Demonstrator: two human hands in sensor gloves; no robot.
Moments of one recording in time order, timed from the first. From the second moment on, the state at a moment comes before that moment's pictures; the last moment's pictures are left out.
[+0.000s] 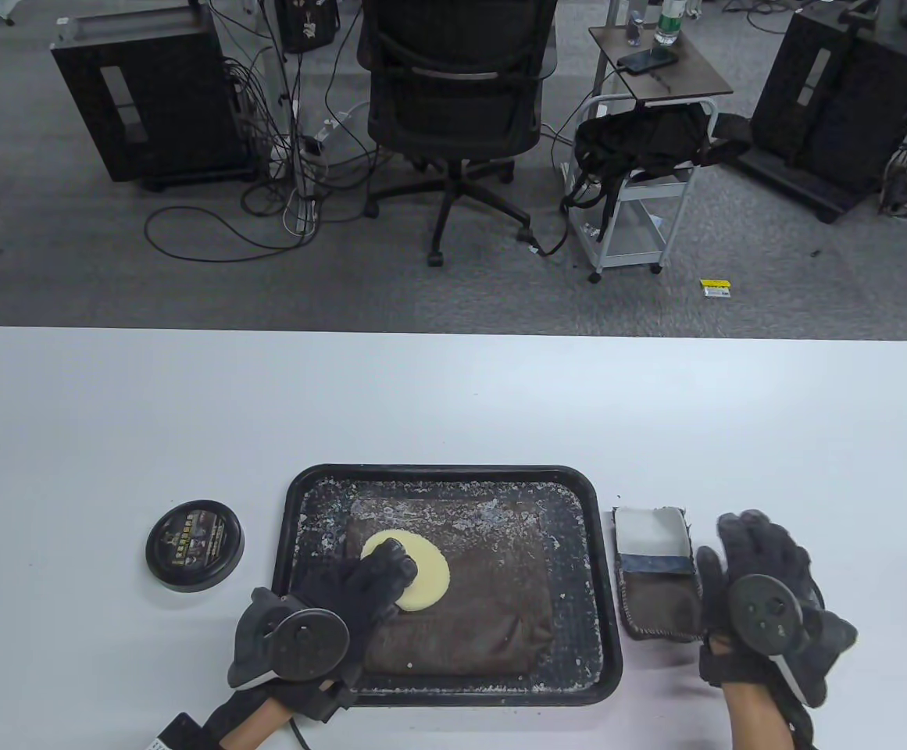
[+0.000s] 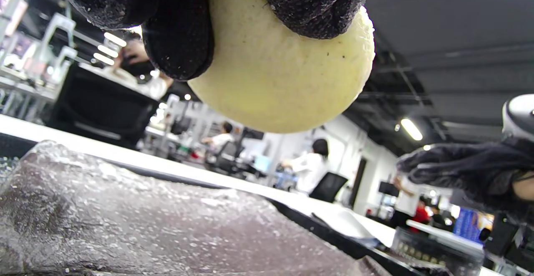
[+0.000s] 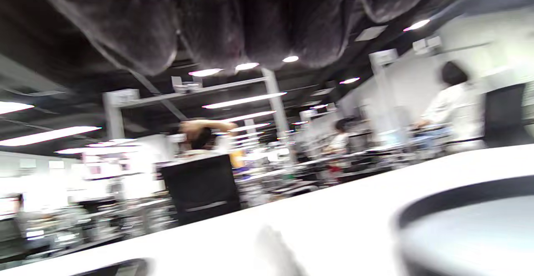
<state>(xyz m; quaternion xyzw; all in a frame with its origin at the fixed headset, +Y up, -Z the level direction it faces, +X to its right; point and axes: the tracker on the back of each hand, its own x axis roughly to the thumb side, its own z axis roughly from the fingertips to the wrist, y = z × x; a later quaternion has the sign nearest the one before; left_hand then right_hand) -0.147 -0.711 -0.279 0.16 -0.26 0.23 0.93 0.290 -0.688 -0.307 0.00 -0.25 0.96 0.13</state>
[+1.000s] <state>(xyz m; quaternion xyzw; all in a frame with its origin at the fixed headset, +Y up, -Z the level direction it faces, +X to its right) -0.138 -0.707 -0.291 0.15 -0.23 0.18 0.94 0.142 -0.748 -0.310 0.29 0.05 0.96 0.02</state>
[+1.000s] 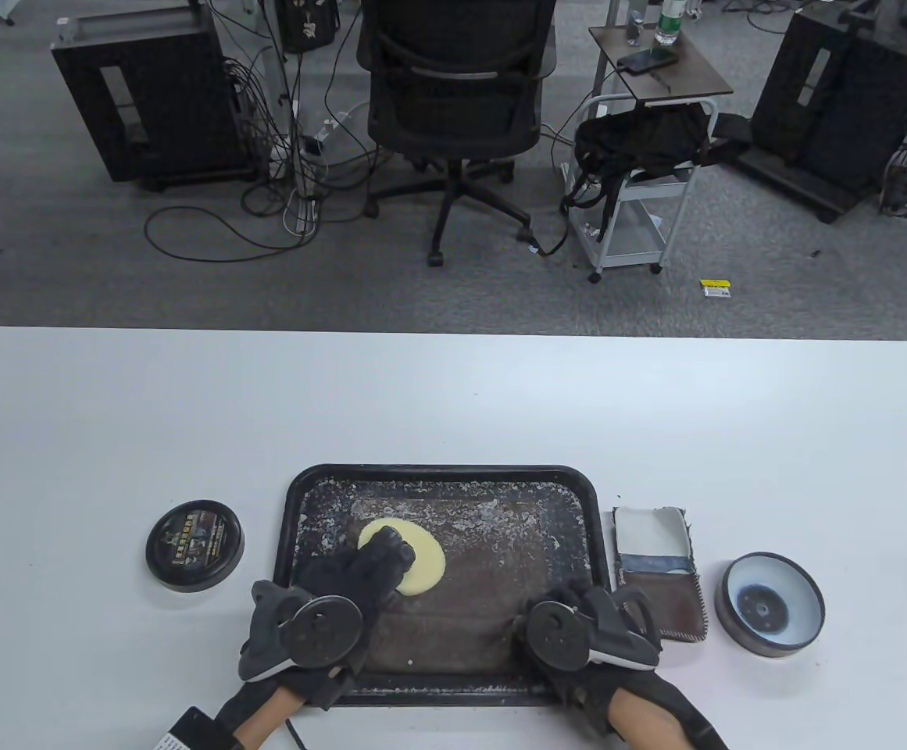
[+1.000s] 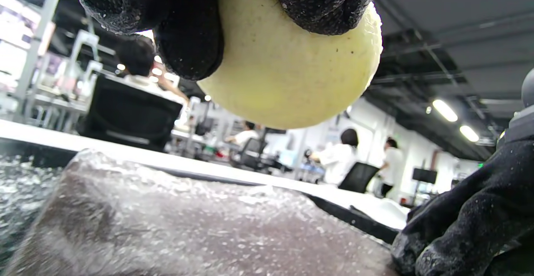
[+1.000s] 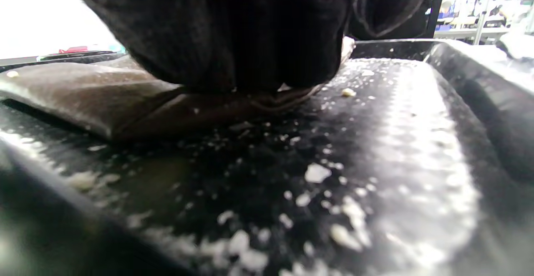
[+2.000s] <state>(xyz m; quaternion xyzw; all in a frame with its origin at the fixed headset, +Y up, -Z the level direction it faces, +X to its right) 0.017 -0.747 -0.392 -0.09 -0.25 0.03 0.96 0.164 -0.754 -0.324 0.26 0.14 0.95 0.13</state>
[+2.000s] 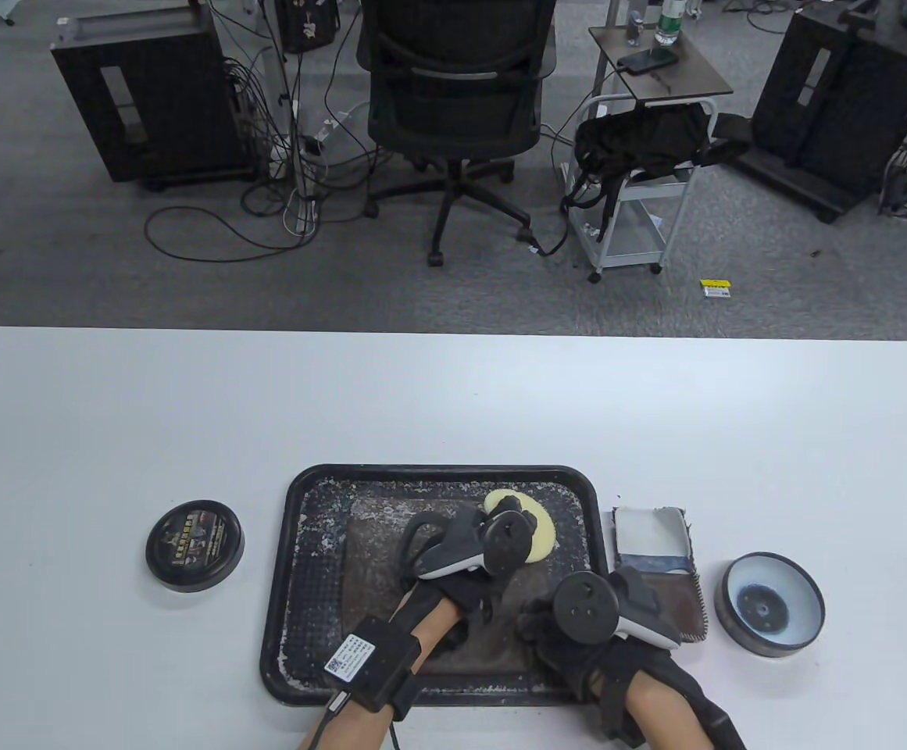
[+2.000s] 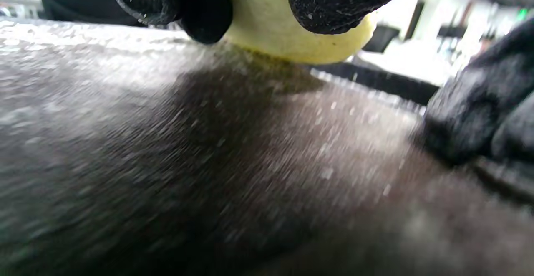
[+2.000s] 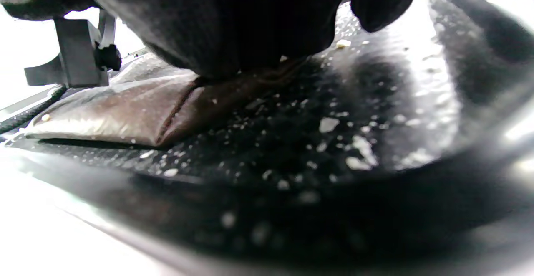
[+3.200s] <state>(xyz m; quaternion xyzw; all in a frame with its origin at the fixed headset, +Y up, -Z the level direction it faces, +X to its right) -0.002 -0.738 -0.381 0.01 -0.14 -0.10 0.99 0.164 -0.757 -0.321 0.24 0.13 0.95 0.13</state>
